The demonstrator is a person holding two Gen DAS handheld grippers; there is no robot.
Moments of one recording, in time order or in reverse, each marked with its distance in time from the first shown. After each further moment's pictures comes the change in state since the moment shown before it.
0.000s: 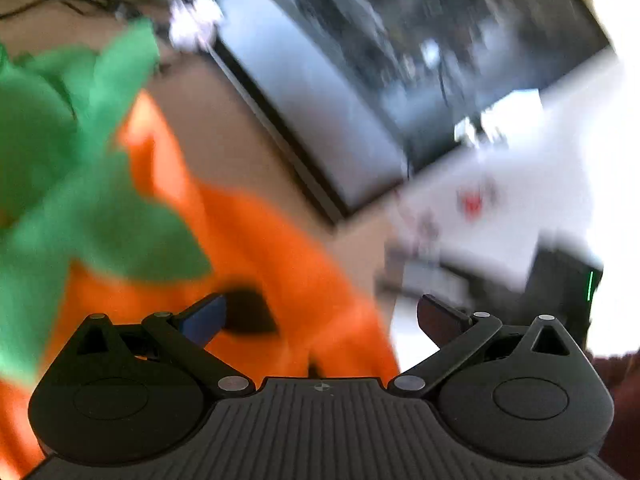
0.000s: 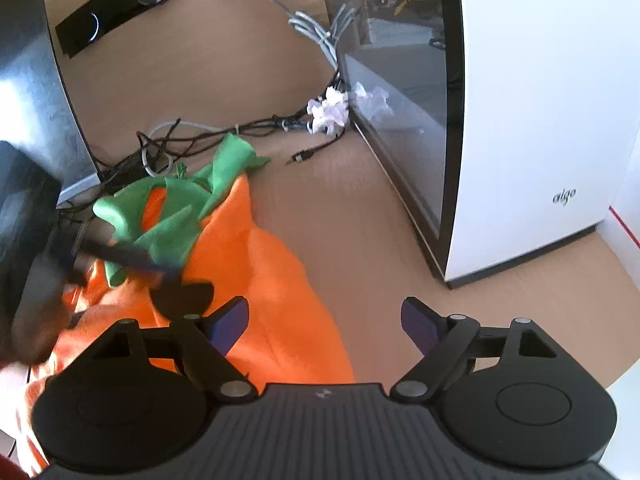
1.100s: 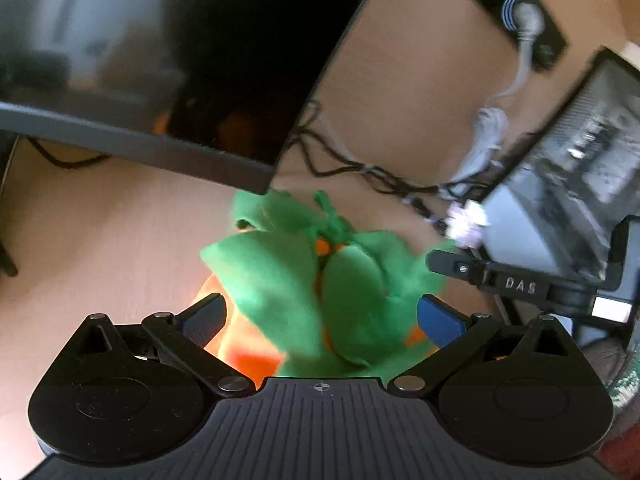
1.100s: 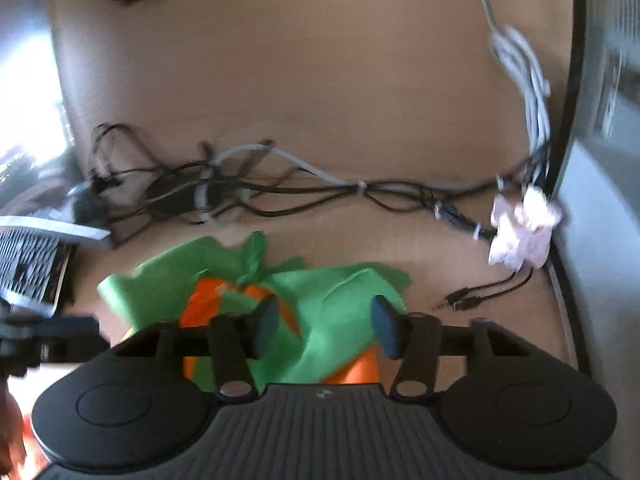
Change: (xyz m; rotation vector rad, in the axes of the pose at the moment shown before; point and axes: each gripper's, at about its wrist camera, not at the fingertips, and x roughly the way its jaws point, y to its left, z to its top) left arm -0.101 0.049 0.022 -0.389 -0.569 0.715; right arm 0.186 0.110 0.147 -0.244 0.061 0.206
